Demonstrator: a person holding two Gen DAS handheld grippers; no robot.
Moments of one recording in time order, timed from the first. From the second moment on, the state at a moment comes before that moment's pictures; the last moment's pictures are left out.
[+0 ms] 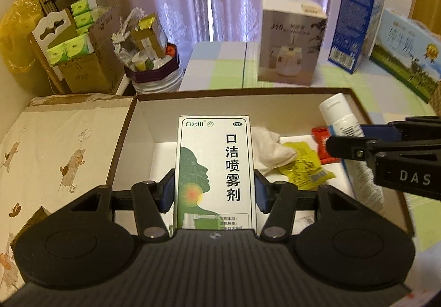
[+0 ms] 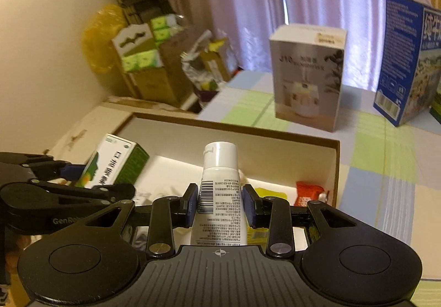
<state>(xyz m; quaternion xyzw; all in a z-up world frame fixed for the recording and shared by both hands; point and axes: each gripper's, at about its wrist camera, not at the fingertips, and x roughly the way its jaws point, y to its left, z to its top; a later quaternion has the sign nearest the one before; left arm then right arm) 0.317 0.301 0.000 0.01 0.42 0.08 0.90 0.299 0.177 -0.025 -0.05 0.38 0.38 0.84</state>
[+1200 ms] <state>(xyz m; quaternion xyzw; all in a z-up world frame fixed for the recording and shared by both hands) 0.373 0.347 -0.055 0.02 0.48 0.07 0.88 0.344 0.193 -0.063 -0.05 0.45 0.31 0.84</state>
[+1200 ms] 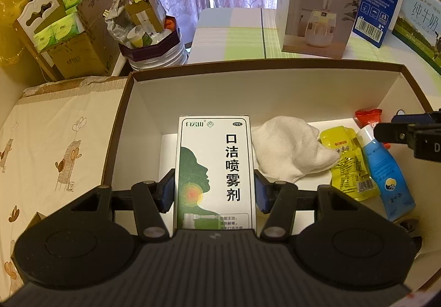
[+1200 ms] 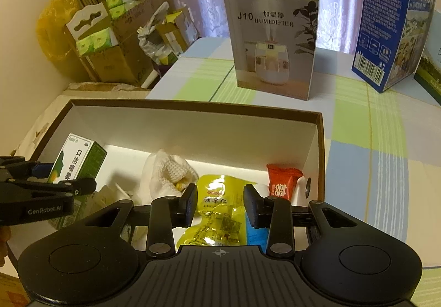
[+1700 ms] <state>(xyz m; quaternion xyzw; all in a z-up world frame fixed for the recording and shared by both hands) 0.378 0.350 -0.048 0.03 0.45 0.06 0.89 0.324 0.190 -0.055 -0.06 0.44 0.32 0.84</state>
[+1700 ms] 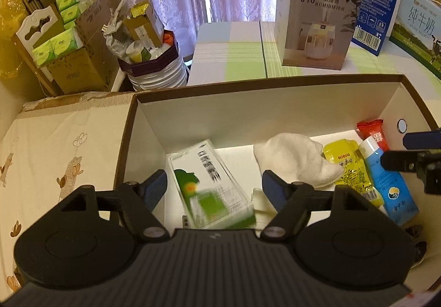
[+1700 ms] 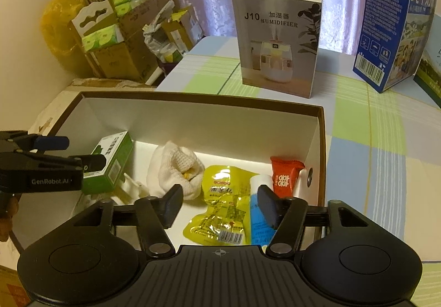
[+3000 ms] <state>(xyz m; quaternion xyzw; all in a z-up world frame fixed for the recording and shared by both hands) 0.226 0.275 0.016 -0.02 0.40 0.05 0.92 0.202 0.079 0.000 -0.04 0.41 0.35 0.84</state>
